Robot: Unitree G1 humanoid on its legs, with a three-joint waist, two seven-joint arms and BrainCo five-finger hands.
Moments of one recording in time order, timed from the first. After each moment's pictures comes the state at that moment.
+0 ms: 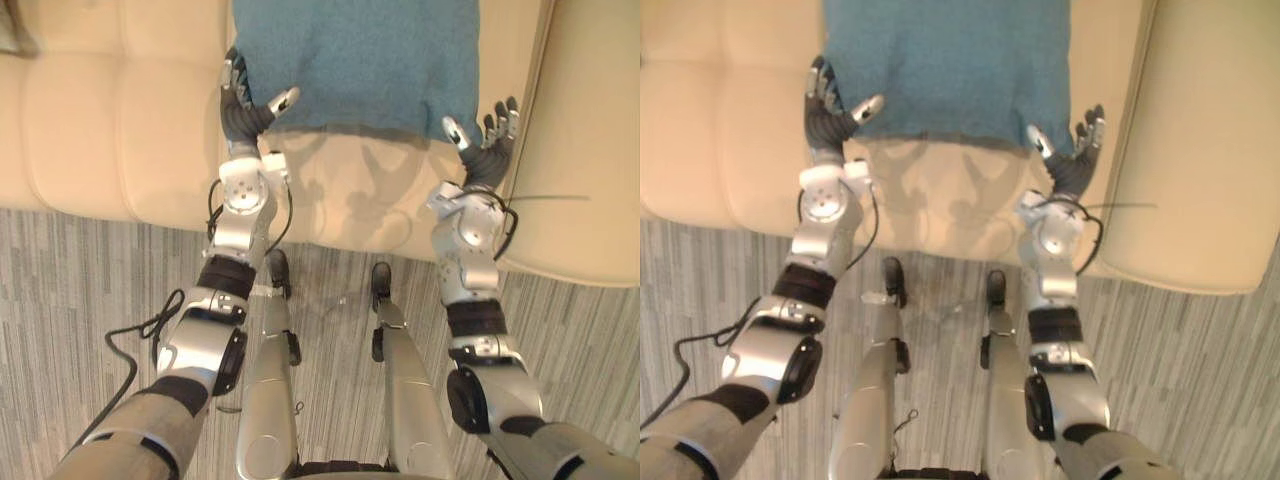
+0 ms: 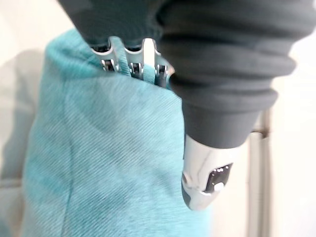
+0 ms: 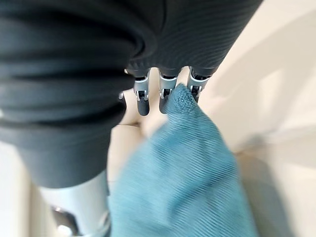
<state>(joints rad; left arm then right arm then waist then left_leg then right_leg) -0.86 0.19 -0.04 0.52 -0.28 -0.23 0.36 -0.60 -0.10 -0.20 0.18 0.19 -0.20 -0.43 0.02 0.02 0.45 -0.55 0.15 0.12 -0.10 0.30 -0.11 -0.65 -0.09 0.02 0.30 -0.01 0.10</state>
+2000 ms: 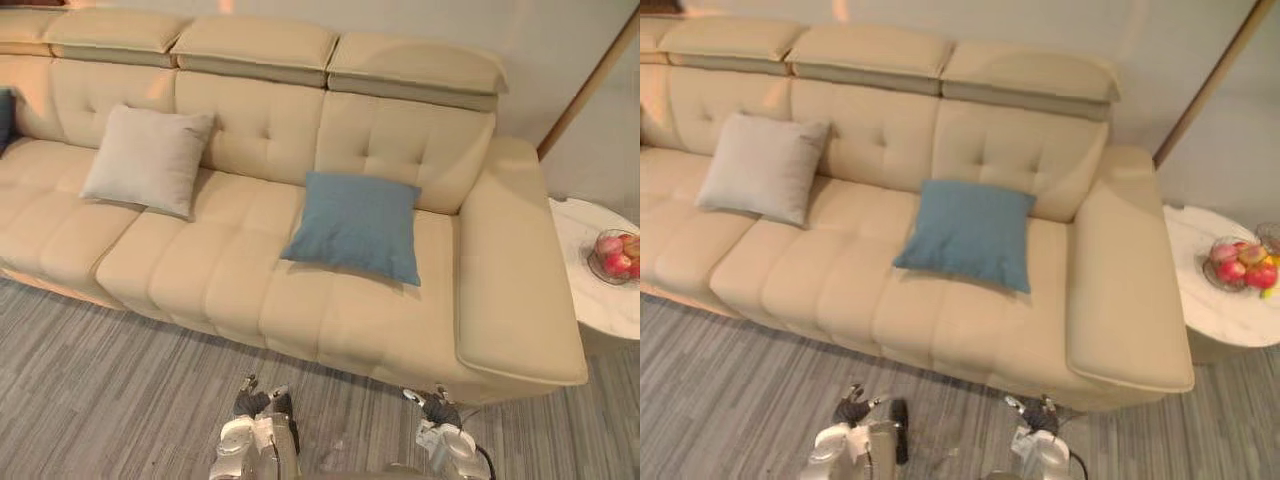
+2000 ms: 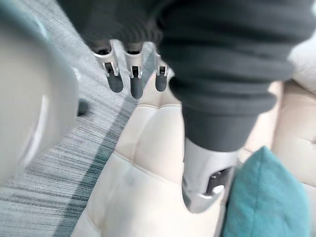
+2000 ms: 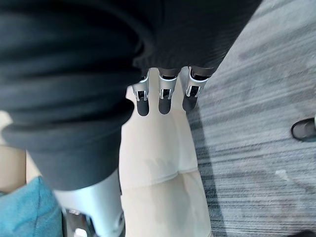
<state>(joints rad) 0.02 -0.04 0.13 0.89 -0.10 -0.15 0.10 0.03 0.02 -0.26 0.92 0.16 -0.11 -0.14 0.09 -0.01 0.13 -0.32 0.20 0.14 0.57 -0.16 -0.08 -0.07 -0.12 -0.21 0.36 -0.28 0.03</state>
